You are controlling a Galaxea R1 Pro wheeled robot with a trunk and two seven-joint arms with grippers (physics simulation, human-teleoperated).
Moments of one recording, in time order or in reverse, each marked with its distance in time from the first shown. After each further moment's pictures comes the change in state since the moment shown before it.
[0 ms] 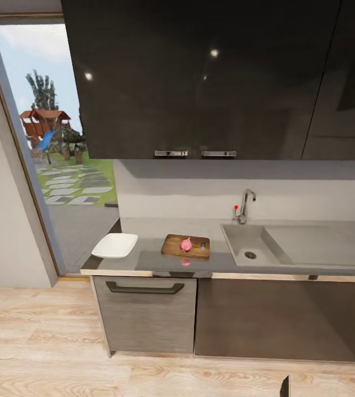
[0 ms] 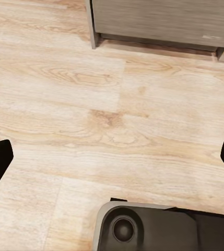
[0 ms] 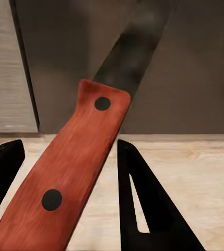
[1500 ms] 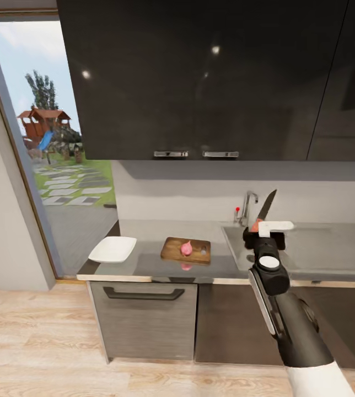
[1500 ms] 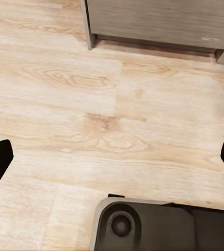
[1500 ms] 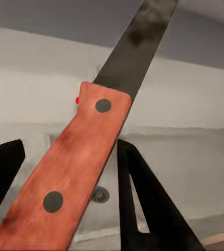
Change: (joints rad) left arm -0.012 0.000 0.000 0.026 -0.005 0.000 -0.002; right arm -0.811 0.023 0.070 -0.841 0.088 1.332 -0.143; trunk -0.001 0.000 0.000
